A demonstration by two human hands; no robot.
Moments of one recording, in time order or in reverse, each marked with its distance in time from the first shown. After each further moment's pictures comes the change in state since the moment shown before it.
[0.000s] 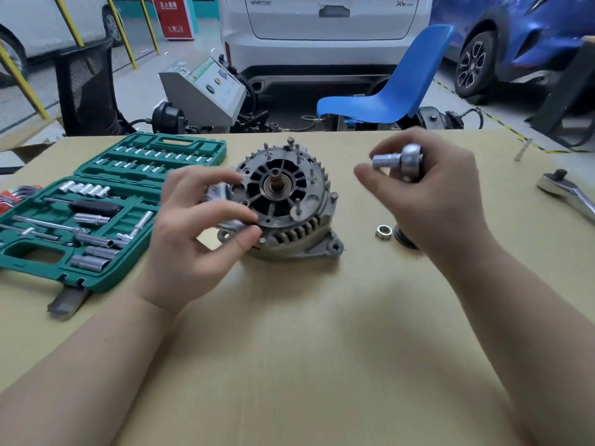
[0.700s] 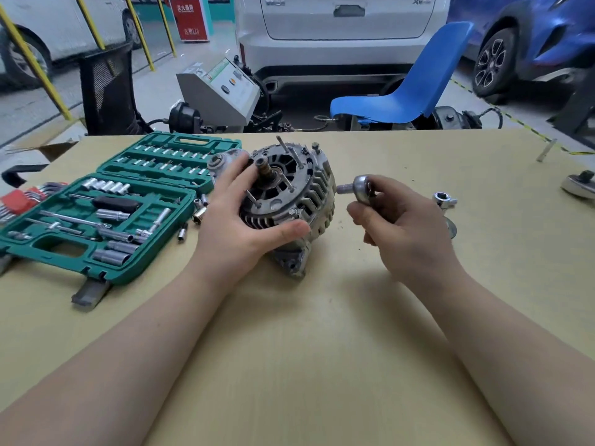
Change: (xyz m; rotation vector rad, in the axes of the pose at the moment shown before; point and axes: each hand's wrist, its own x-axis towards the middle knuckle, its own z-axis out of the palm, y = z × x) left_hand 0.010 0.015 0.025 -0.235 -0.088 -0.630; right_hand -0.031 0.045 0.040 0.176 -0.128 0.149
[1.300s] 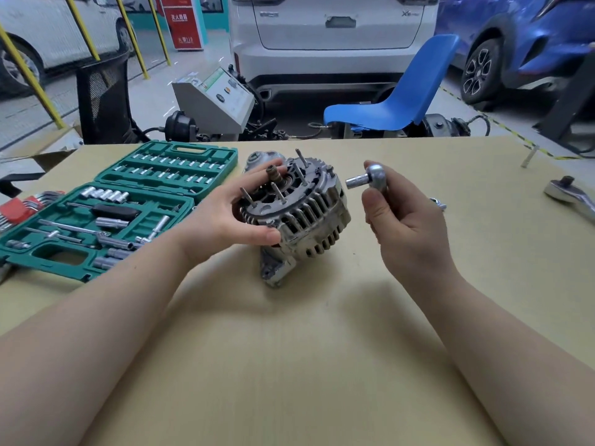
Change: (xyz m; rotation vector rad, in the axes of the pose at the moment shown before) left_hand 0.045 -0.018 -0.031 -0.229 -0.563 0.015; right_hand -0.003 -0.011 -0.004 0.051 0.091 -0.022
